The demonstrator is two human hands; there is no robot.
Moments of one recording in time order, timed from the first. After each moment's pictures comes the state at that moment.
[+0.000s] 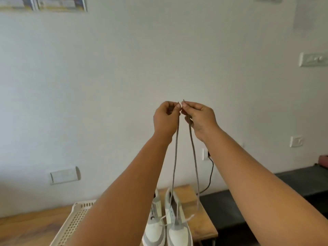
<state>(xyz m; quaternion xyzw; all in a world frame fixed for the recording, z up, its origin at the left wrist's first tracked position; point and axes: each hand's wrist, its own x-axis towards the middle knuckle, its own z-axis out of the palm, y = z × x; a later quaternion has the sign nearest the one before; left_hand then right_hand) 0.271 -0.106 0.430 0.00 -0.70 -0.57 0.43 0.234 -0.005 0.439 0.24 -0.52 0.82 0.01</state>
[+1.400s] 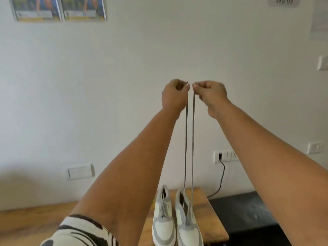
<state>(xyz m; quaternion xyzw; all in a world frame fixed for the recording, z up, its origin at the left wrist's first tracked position) 0.284 -0.118 0.504 0.02 -0.74 -0.48 0.48 0.227 -0.017 0.505 0.28 -0.61 0.73 0.13</state>
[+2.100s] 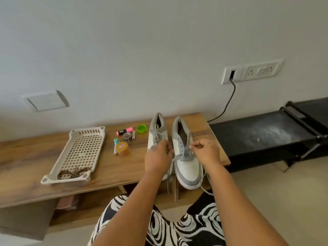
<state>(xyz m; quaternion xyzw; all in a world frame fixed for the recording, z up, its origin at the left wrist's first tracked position) 0.271 -0.183 0.075 0.24 -0.92 -0.28 0.11 0.187 -0.040 0.074 0.07 -0.87 0.47 -0.09</state>
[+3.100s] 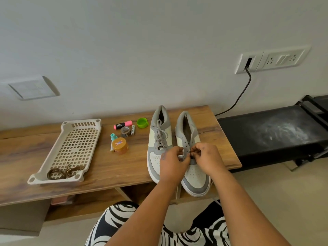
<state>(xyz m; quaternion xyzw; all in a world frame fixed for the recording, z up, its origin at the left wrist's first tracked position) 0.241 -0.166 0.022 0.25 -0.85 -0.44 0.16 0.161 -0.059 0.032 0.21 -0.90 0.36 -0.13</state>
